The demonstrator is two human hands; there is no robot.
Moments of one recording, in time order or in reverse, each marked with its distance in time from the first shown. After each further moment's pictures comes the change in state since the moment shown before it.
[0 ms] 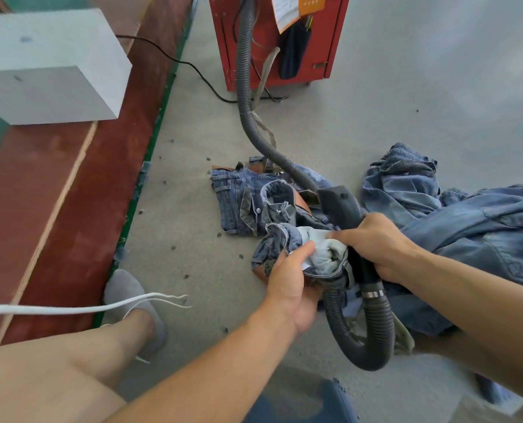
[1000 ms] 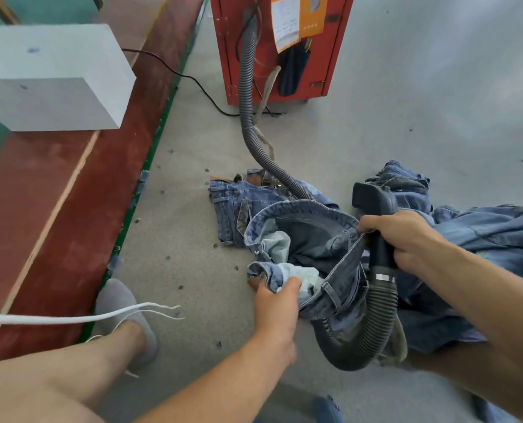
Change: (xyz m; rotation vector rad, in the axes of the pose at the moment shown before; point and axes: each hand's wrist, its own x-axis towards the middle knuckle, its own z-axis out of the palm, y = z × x) left_hand 0.001 -0.020 -0.030 0.364 0.371 0.170; right_hand 0.014 -0.023 -0.041 0.319 0.164 0.109
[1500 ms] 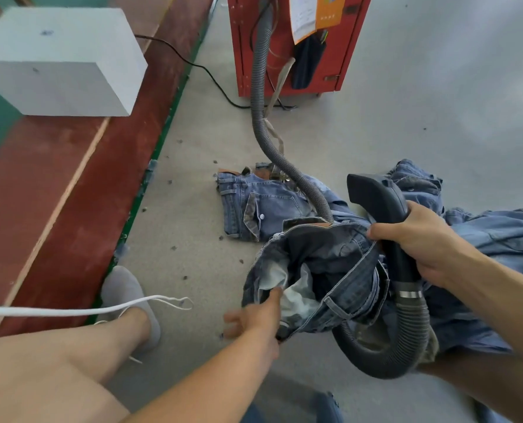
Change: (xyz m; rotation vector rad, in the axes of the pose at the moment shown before) left_hand 0.029 -0.015 -0.034 0.383 0.361 -0.304; right_hand -0.023 0.002 -0.011 -0.164 -0.197 -0.260
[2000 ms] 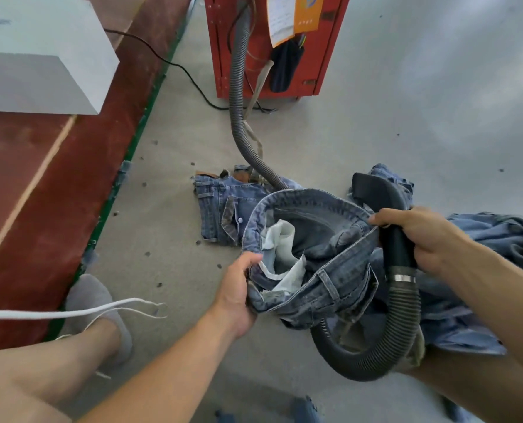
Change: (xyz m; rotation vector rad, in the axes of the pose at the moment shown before) left_hand -0.005 0.053 -0.004 -0.508 -0.756 0.149; right_hand 0.011 -0.013 -0.035 0.186 0.071 0.219
